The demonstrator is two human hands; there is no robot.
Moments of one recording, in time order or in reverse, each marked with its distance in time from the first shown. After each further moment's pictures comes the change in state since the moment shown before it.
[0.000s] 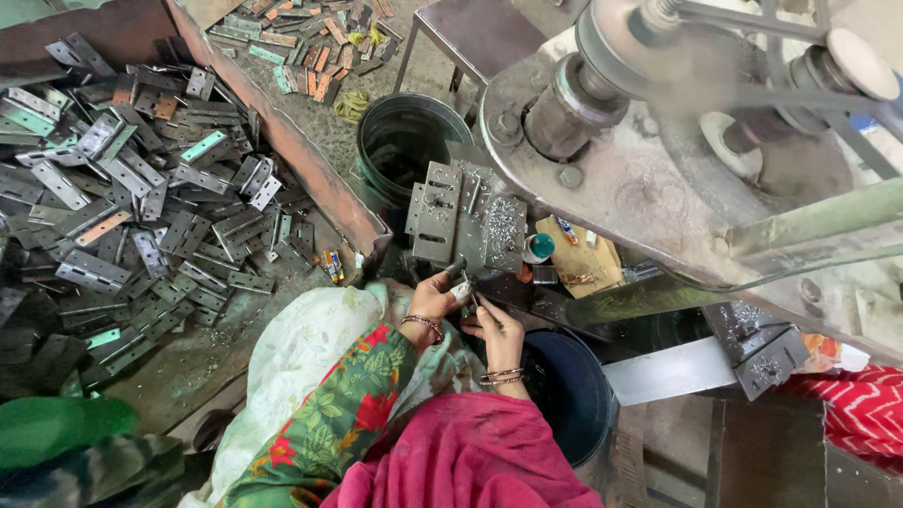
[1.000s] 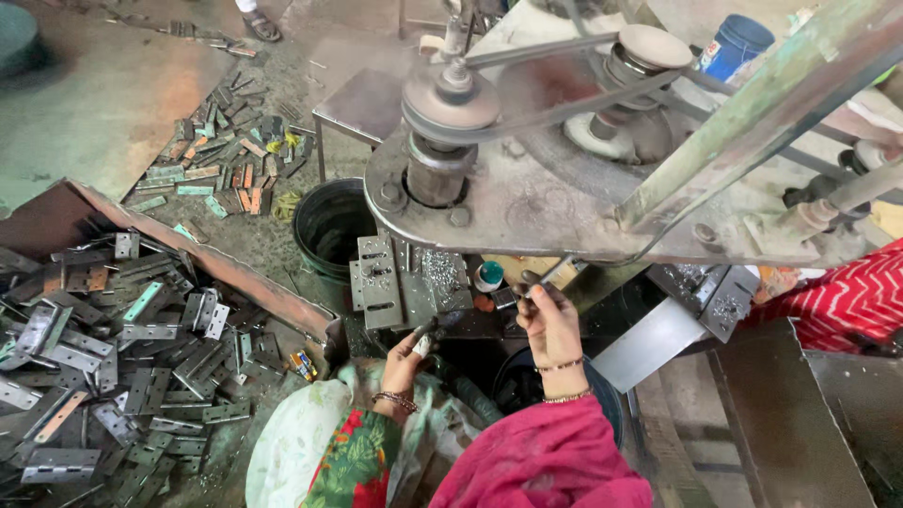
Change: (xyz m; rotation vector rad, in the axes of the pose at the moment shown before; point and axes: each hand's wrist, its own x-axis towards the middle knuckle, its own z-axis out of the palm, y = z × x) left_hand -0.009 0.005 -0.008 0.210 -0.079 -0.074; right_hand -0.017 -0.182 -0.055 0.547 0.103 -0.242
